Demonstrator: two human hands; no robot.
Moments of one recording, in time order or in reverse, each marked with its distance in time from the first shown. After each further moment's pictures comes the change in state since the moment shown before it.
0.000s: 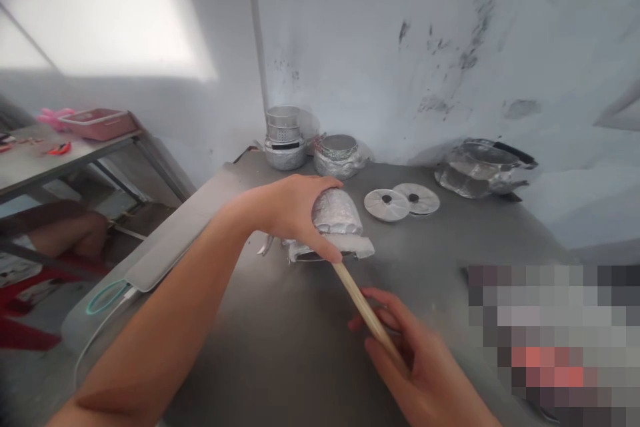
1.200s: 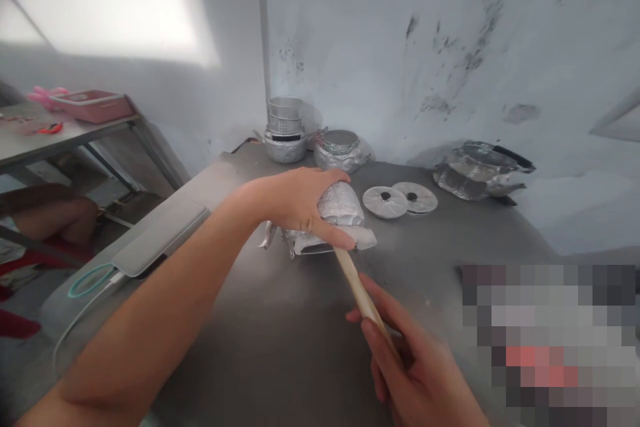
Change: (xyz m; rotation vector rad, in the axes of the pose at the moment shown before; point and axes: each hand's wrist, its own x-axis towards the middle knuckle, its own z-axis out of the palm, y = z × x) left_hand 0.001 0.004 0.006 0.086 -0.067 -0.032; right_hand -0.013 0.004 0.013 0.090 0.124 0.123
